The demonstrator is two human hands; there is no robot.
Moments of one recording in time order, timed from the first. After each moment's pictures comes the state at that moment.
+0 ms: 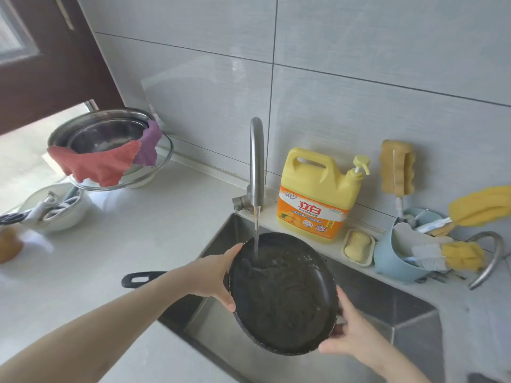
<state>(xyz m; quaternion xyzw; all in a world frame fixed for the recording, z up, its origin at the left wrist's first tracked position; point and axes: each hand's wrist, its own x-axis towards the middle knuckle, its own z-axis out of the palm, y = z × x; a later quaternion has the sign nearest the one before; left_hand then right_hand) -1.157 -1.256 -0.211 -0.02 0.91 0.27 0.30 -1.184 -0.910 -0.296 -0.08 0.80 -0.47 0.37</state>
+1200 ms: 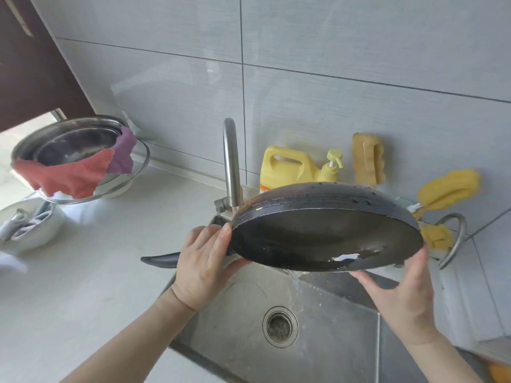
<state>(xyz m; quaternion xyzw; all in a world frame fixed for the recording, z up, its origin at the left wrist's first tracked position) -1.166 -1.218 -0.209 0.19 0.85 0.08 -0.48 -1.201 -0.886 -0.207 -0.04 0.90 -0.38 -0.20</state>
